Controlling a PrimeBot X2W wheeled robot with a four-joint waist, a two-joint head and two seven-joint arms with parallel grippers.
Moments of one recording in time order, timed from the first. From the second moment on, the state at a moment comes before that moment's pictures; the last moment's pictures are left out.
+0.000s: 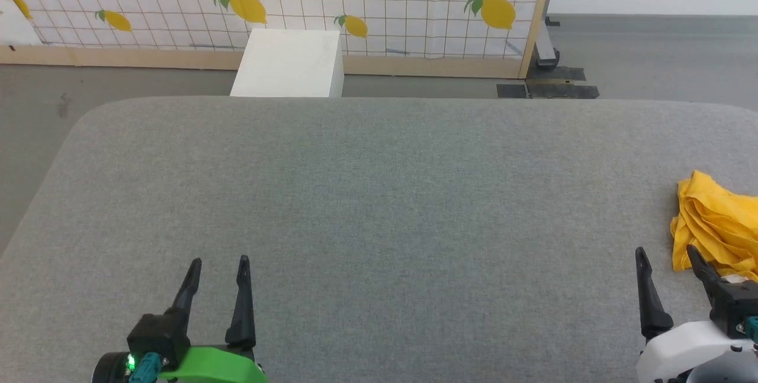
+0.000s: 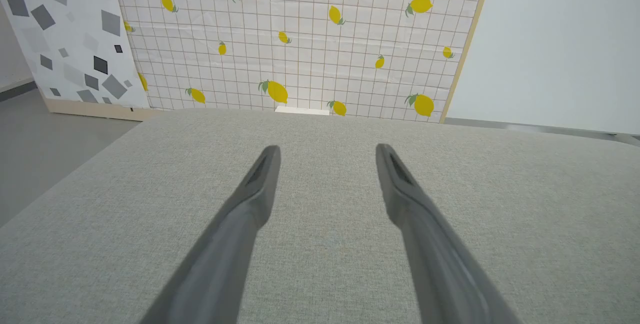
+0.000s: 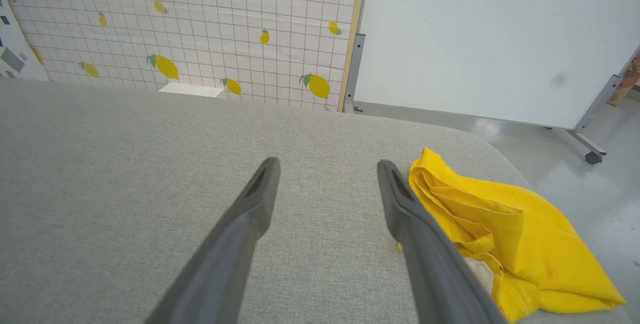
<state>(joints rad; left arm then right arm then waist) 0.08 0.32 -0.31 -0.03 -0.42 0.23 -0.25 0.12 -0.05 -0.19 -0.07 -0.04 0.13 0.02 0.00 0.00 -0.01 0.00</state>
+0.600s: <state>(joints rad) 0.09 0.29 -0.30 0.00 -0.40 0.21 -0.24 0.12 -0.05 -0.18 -0.04 -0.03 0.13 0.01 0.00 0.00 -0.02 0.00</state>
